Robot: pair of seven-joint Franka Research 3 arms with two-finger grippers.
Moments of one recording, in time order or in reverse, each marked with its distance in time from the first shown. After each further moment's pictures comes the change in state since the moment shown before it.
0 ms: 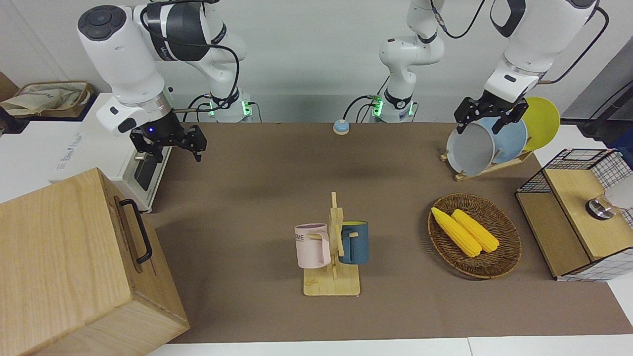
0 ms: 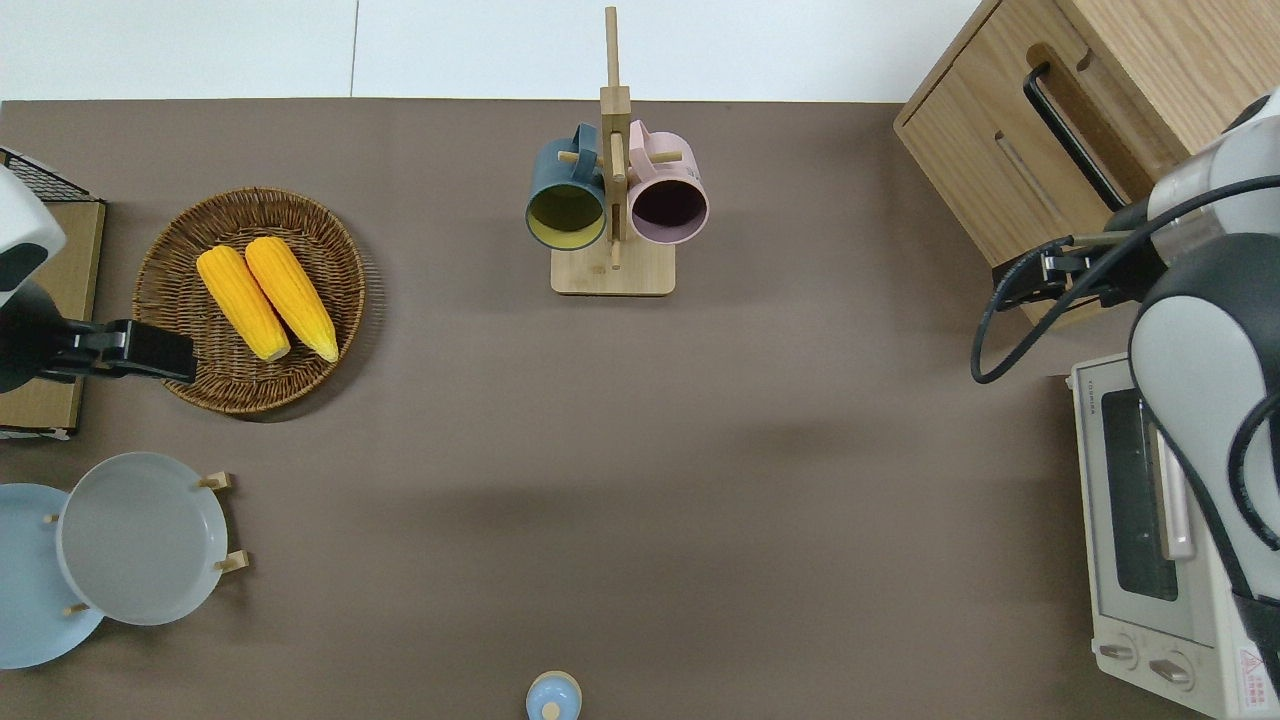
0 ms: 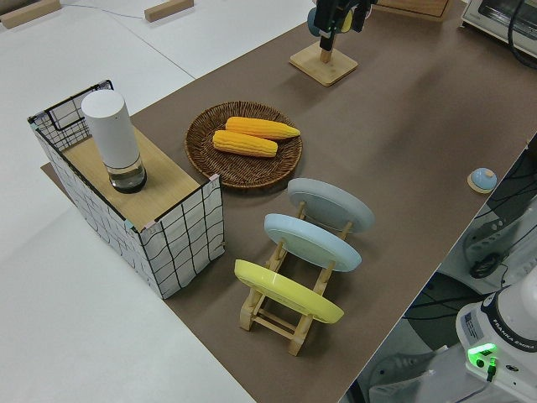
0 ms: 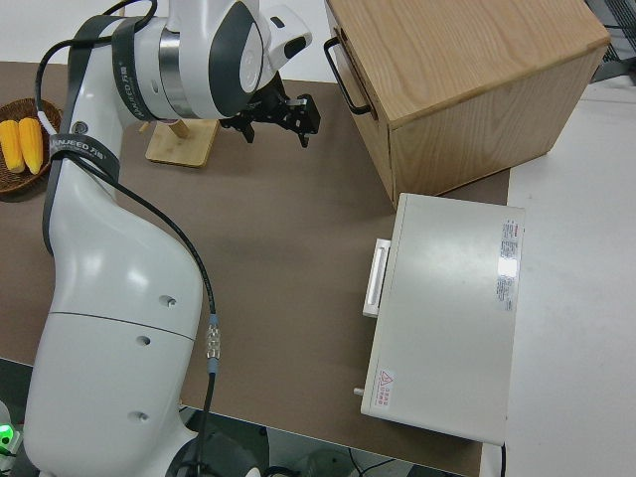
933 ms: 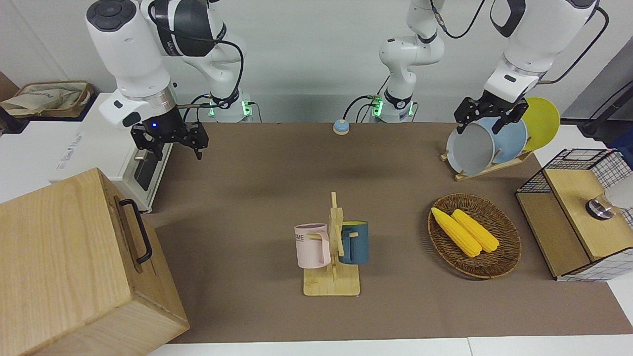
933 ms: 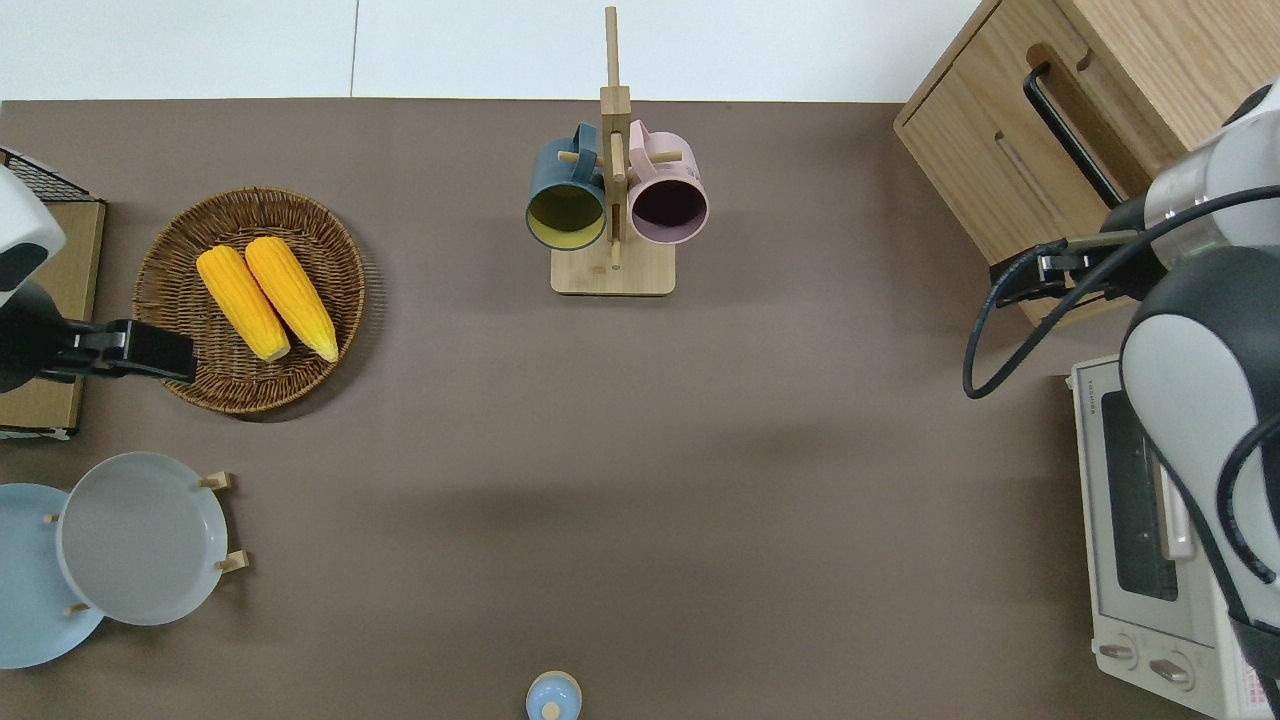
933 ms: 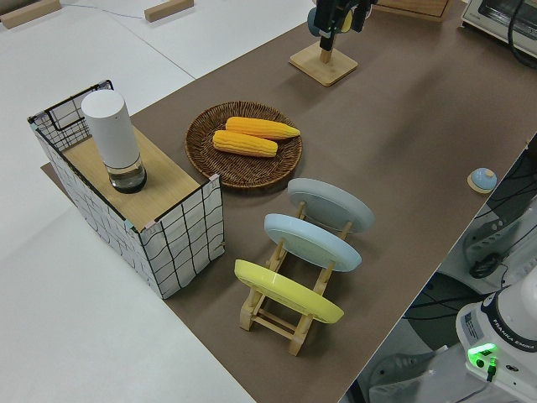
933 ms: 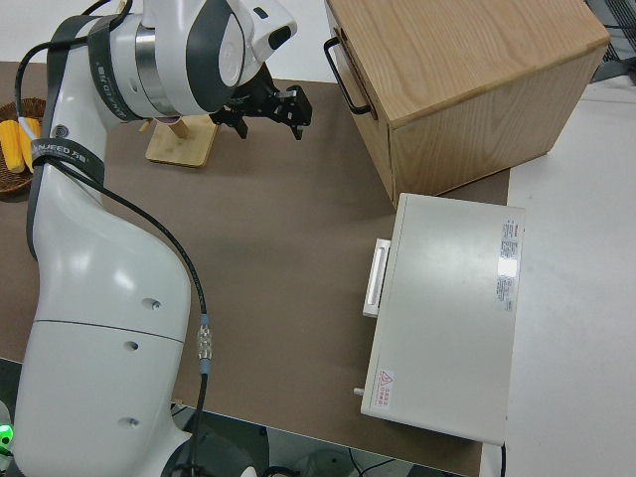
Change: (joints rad) left arm 0.000 0.000 0.000 0.000 0.000 0.000 0.000; right arm 0.001 -0.011 0.028 0.023 -0.035 -0.006 -0.001
